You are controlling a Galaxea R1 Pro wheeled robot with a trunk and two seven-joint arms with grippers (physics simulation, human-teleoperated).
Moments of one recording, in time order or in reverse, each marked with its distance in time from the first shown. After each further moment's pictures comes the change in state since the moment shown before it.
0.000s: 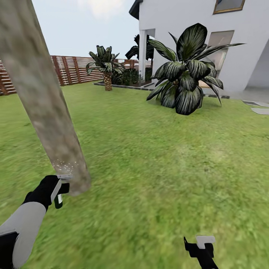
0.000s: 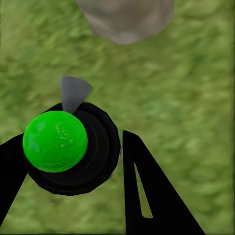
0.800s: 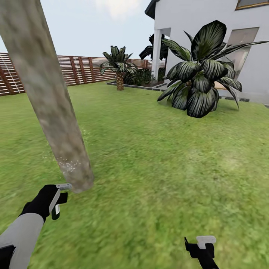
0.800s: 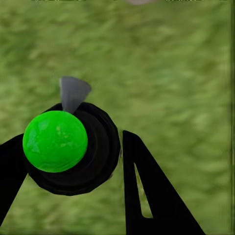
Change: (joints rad) left arm 0.090 0.000 0.008 -0.026 -0.004 -0.004 0.002; right arm 0.001 -0.004 -0.002 0.000 0.000 0.000 -0.001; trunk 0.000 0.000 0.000
